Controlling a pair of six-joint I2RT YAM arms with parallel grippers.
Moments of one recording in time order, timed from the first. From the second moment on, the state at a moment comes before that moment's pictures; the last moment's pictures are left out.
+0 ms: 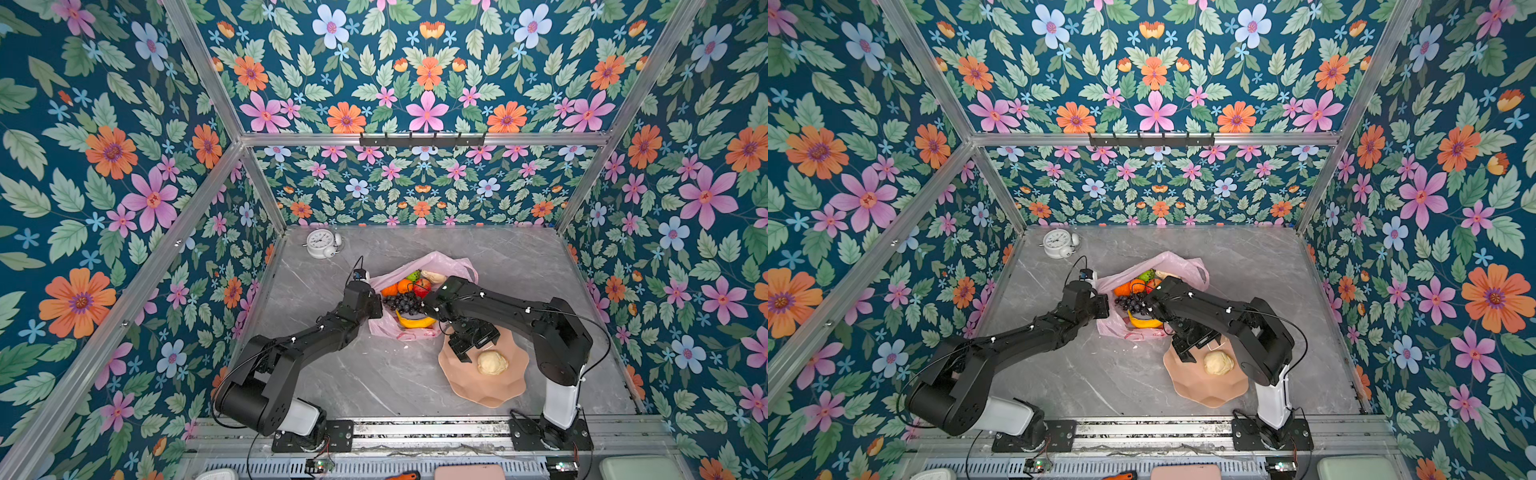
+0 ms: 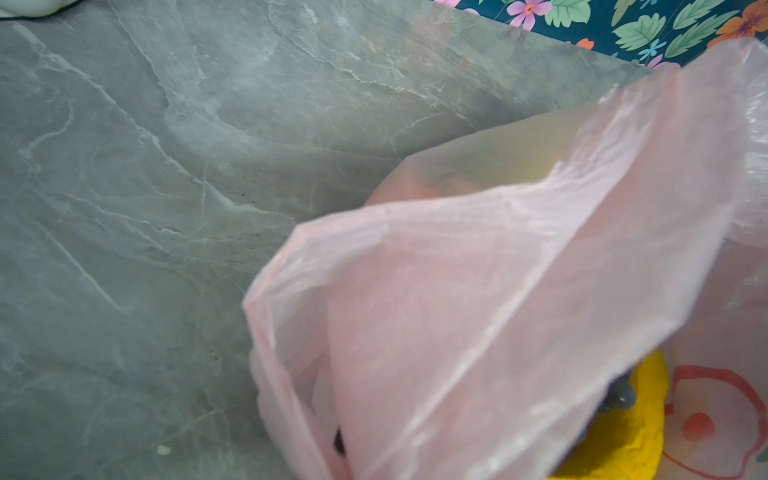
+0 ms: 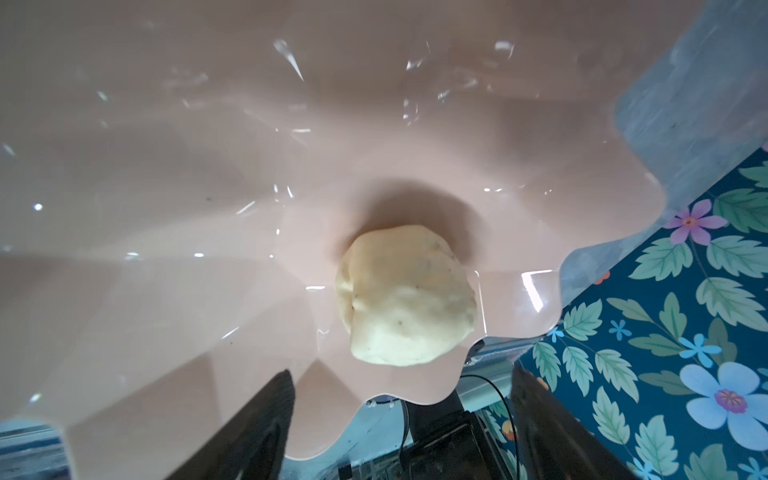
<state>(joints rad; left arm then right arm) -0.46 1.45 0.63 0.18 -0.08 -0.41 0.84 1.90 1.50 -1.59 0.19 0.46</state>
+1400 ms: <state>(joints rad) -0.46 1.45 0.63 0.18 -0.07 -0.41 0.68 2.51 2.48 -1.36 0.14 0.46</state>
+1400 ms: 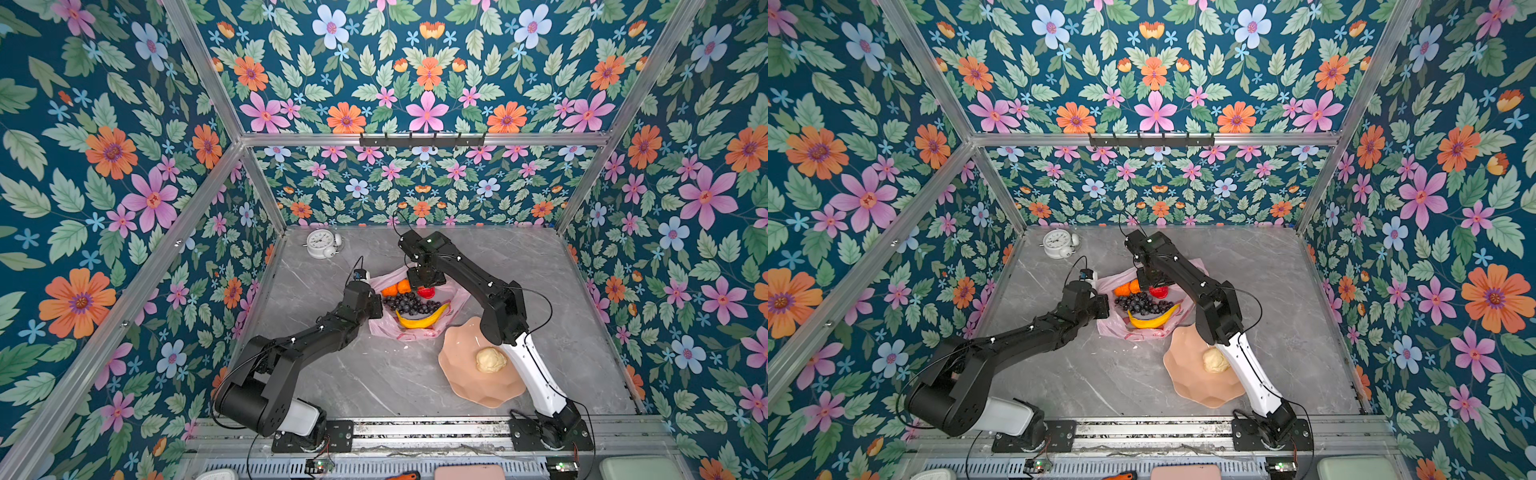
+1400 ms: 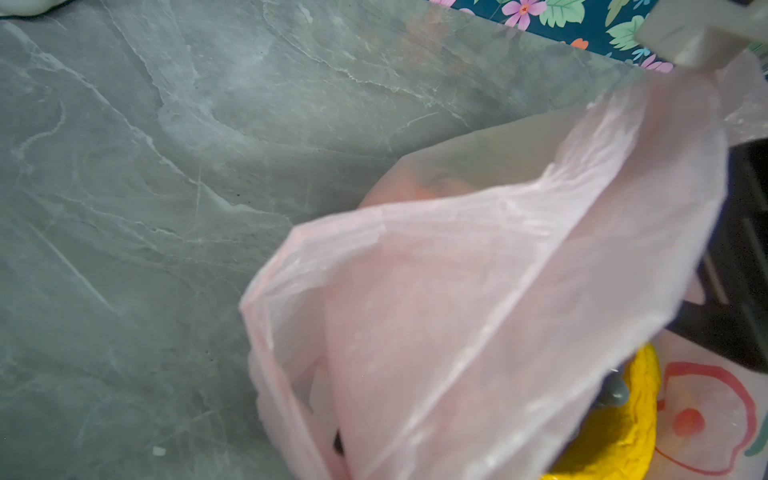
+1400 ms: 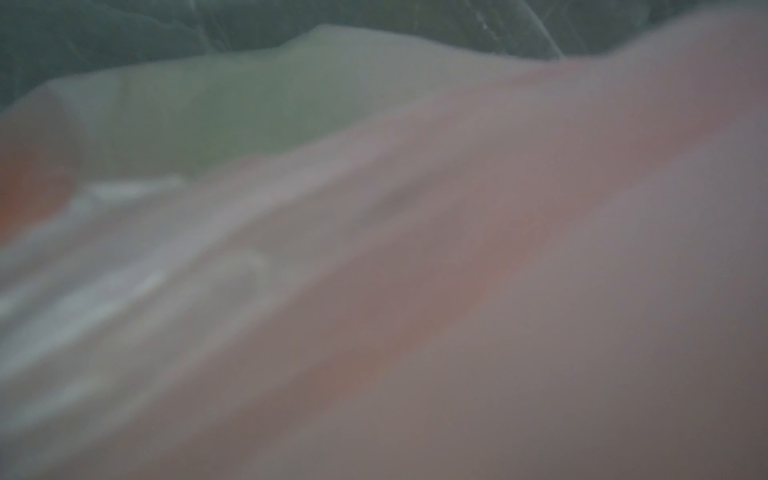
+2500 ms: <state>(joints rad) -0.46 1.45 0.63 0.18 -0.06 -0.41 0.66 2.50 2.45 -1.33 0.16 0.47</state>
